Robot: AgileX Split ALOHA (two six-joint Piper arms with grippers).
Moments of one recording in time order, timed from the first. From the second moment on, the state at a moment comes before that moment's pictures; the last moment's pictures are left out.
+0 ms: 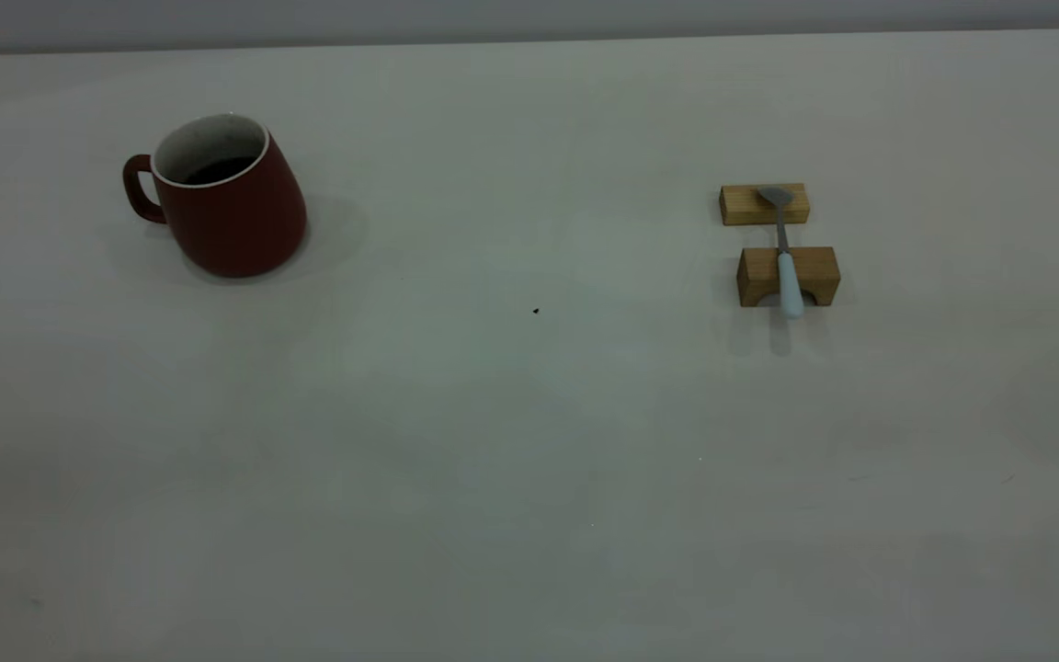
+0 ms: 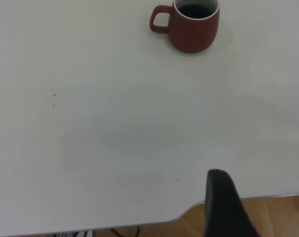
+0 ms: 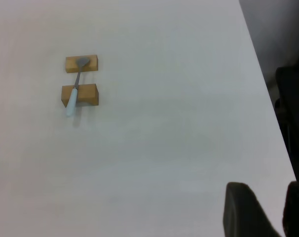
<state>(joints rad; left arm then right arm) -0.05 -0.02 -0.49 -0.01 1.13 0.01 0.04 0.02 -0.47 -0.08 1.14 0.09</state>
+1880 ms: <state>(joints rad) -0.04 1.78 -1.16 0.16 0.75 -0.11 0.04 0.02 -0.47 -0.08 1.14 0.09</state>
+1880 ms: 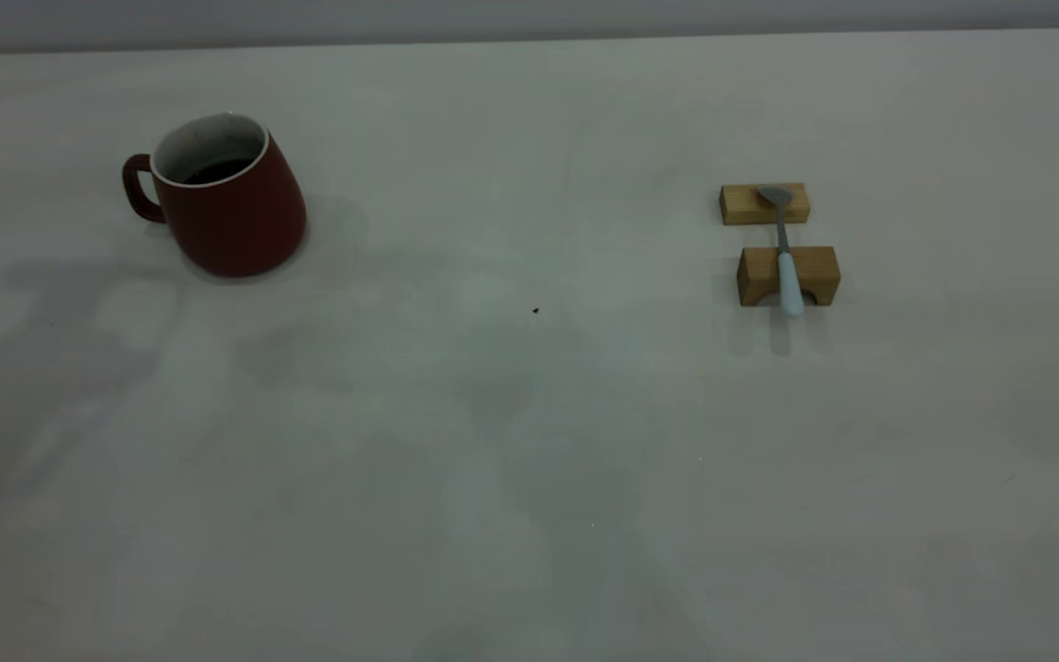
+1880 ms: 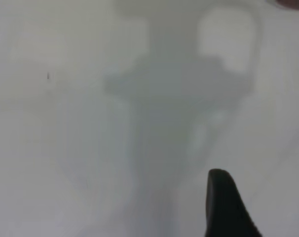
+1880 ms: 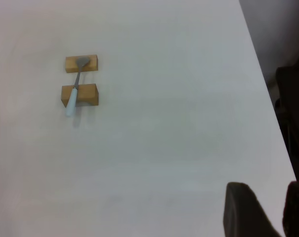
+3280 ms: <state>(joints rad) 0.06 2.50 -1.79 -0.25 0.70 1.74 0.04 0.02 -0.47 -0.08 1.14 0.09</state>
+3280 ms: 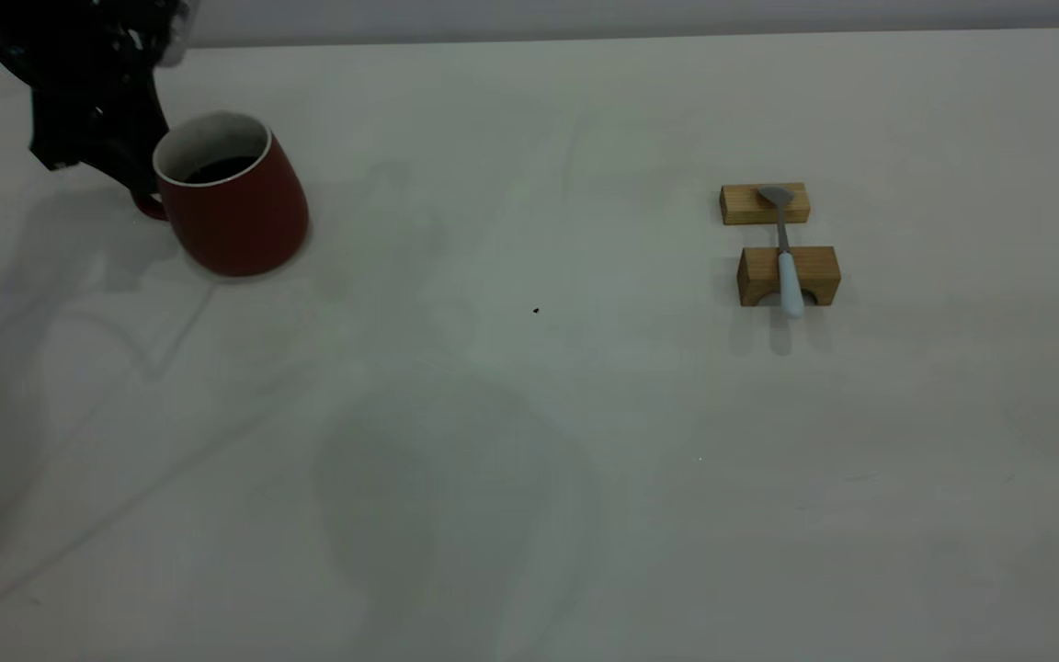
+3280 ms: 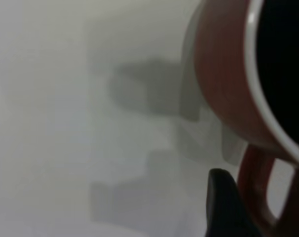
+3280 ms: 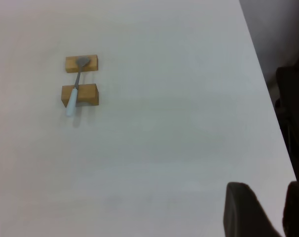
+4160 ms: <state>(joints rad) -0.22 2.55 -1.79 -0.43 0.58 1.76 0.04 0.02 -0.47 -0.08 1.14 0.09</state>
